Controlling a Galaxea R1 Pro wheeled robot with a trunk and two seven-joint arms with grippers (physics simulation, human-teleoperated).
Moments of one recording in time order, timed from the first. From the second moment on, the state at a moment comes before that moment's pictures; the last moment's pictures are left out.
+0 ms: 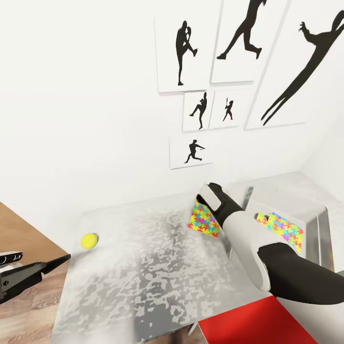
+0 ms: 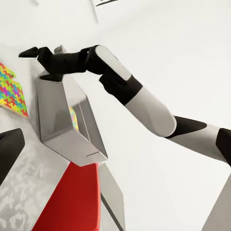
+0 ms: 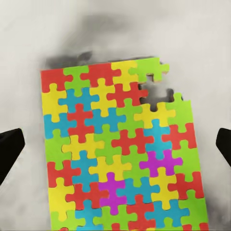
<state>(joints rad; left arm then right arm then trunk) -0.10 0.42 0.46 -1.50 0.63 0.96 -1.57 -1.23 0.17 0.14 -0.40 -0.68 0.48 -0.75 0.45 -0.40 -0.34</state>
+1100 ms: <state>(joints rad) -0.10 0.44 0.49 -1.51 0.63 0.98 -1.57 -1.28 0.17 0.13 -0.69 -0.68 0.71 -0.83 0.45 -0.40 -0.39</state>
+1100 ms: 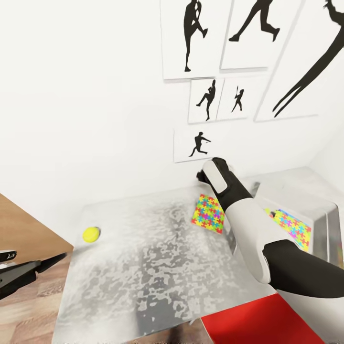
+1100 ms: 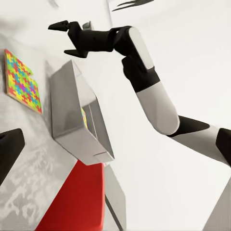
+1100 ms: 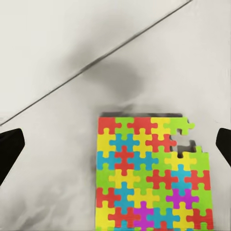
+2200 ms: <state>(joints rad) -0.10 0.48 0.48 -1.51 0.63 0.99 -1.57 -1.31 0.16 0.13 -0.68 -0.68 0.73 -0.83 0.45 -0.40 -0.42</state>
